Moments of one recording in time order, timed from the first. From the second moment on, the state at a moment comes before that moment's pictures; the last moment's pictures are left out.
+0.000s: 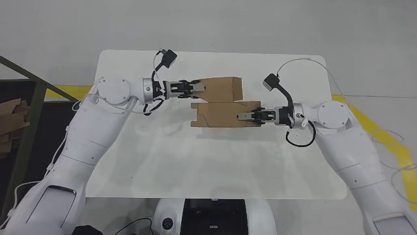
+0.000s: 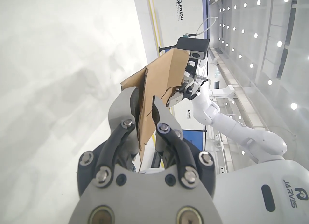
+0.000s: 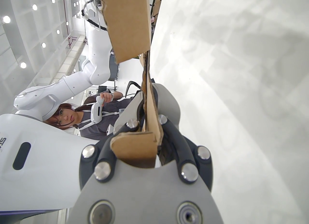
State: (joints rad) left arm 0.92 -1.04 -1.12 -1.38 -0.23 -0.17 -1.07; right arm -0.97 -1.07 1.06 -1.35 0.32 -0.34 1.22
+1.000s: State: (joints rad) left arm 0.93 -1.04 -1.14 -1.35 -0.35 -0.23 -1.16; right arm -1.04 -1.04 1.21 -1.36 0.35 -0.48 1.17
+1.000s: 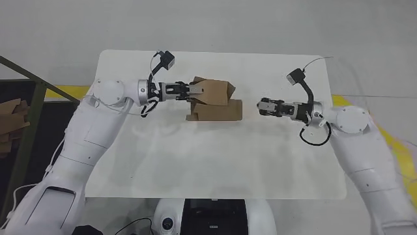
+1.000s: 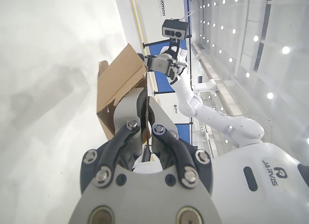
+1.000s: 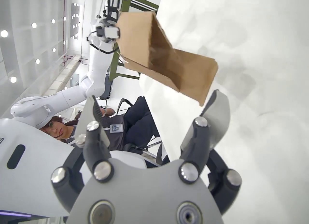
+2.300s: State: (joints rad) left arm 0.94 -1.04 -1.13 -1.37 -0.46 -0.28 -1.28; right arm -0.85 -1.12 0.91 -1.17 0.64 -0.58 1.24
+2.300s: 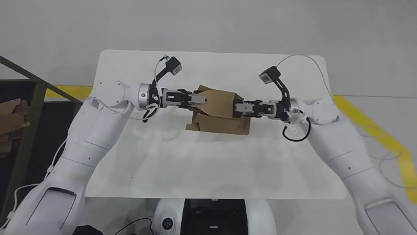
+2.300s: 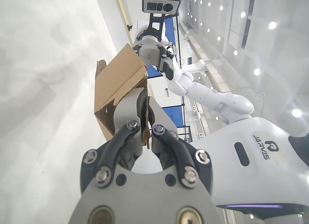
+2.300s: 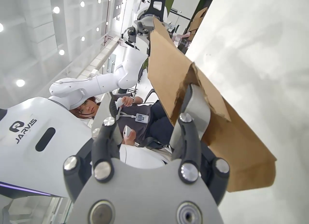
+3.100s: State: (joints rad) left arm 0.92 -1.04 -1.11 -1.35 -0.45 -0.28 -1.27; right arm -0.80 -1.15 0.84 -1.10 0.69 -0.59 1.23
